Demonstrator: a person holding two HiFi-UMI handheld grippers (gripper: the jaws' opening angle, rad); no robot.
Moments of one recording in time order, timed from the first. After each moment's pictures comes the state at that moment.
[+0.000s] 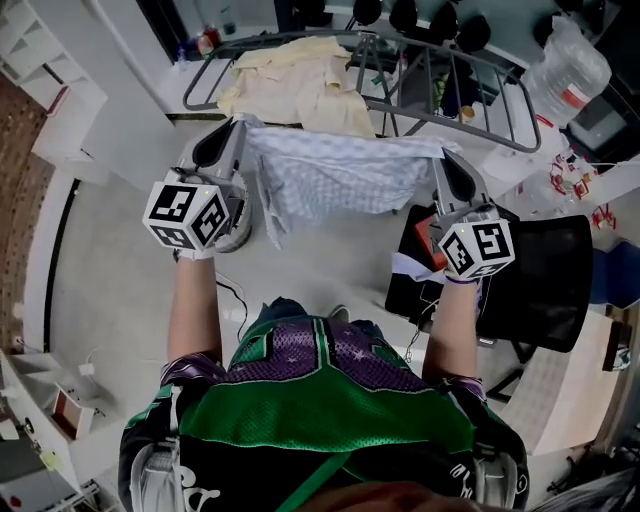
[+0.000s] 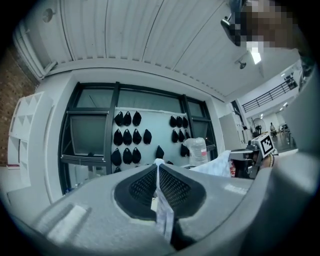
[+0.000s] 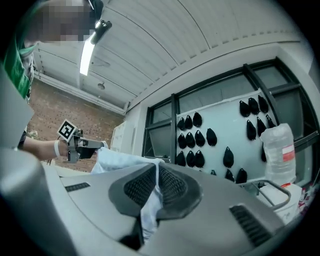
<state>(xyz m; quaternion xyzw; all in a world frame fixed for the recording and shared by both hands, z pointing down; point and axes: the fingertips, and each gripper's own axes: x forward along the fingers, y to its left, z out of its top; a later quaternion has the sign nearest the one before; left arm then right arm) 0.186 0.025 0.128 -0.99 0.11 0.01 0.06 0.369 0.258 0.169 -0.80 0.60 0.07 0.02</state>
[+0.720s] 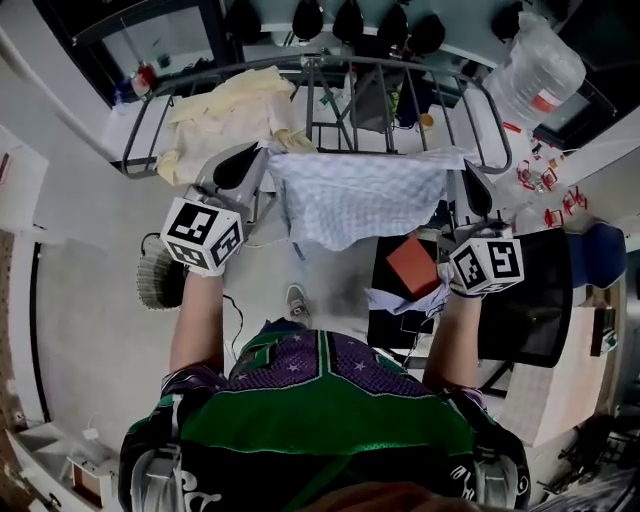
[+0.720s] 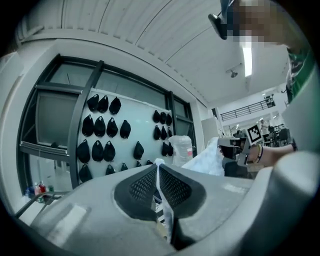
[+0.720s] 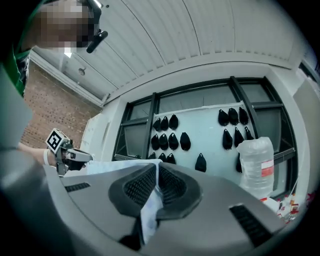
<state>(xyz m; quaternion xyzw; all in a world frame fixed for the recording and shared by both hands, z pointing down) 0.399 -0.019 0.171 -1.00 -0.04 0.00 0.04 0.540 0.237 0.145 -0.88 0.48 0.08 0.01</state>
